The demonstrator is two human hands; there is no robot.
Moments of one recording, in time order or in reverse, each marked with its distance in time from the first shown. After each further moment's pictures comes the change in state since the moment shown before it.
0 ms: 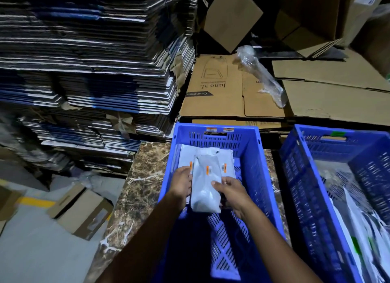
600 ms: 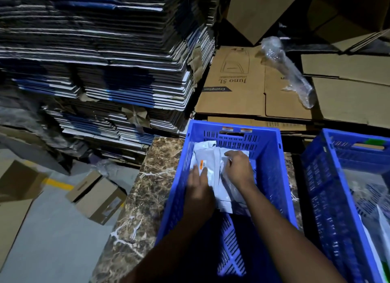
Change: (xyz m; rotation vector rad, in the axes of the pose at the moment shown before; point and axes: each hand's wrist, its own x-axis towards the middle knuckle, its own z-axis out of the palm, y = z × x) left_hand 0.000 -0.054 0.002 0.938 0.233 0.719; right_hand 0.102 -0.032 0.012 -0.955 0.333 -0.598
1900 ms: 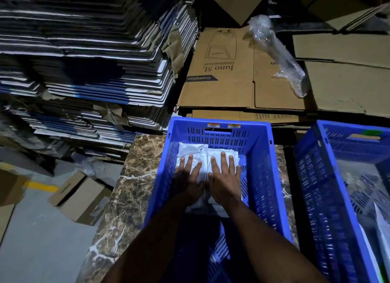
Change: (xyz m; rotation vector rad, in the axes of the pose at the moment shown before) left_hand 0.065 -0.067 0.069 0.294 -0.128 0.234; right_hand -0.017 0.062 0.072 -0.377 -0.174 -0.055
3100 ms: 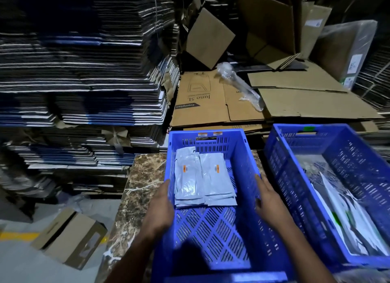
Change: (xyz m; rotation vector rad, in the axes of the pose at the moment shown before) left_hand -0.126 0.018 -0.167 -0.407 -0.061 -0.250; right_hand -0.190 0.052 -0.127 0.255 0.074 0.184
